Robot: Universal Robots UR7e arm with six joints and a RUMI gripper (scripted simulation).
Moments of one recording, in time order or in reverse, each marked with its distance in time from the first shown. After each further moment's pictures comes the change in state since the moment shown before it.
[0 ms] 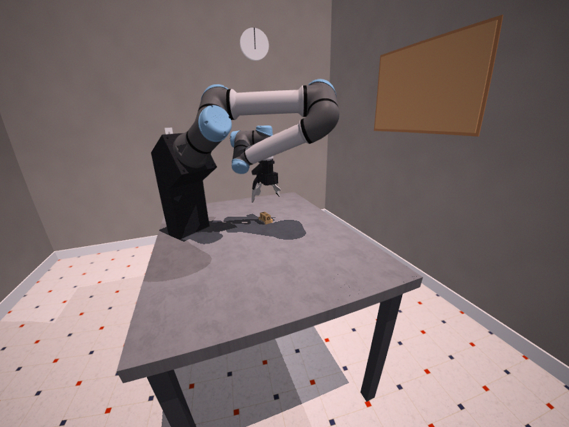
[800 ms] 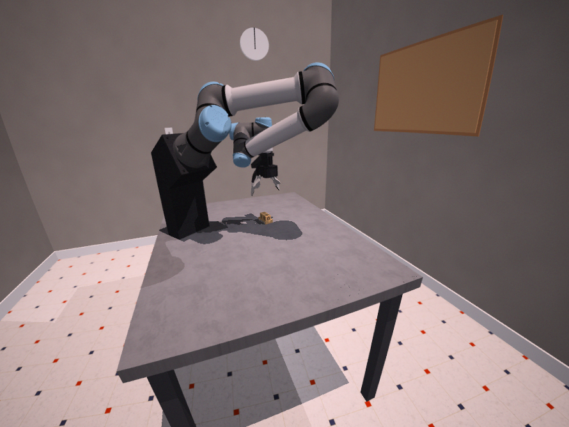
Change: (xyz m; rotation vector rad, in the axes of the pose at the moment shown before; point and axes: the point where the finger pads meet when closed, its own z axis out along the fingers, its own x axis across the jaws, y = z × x) arm 0.000 0.000 -0.036 -0.001 0.005 -0.001
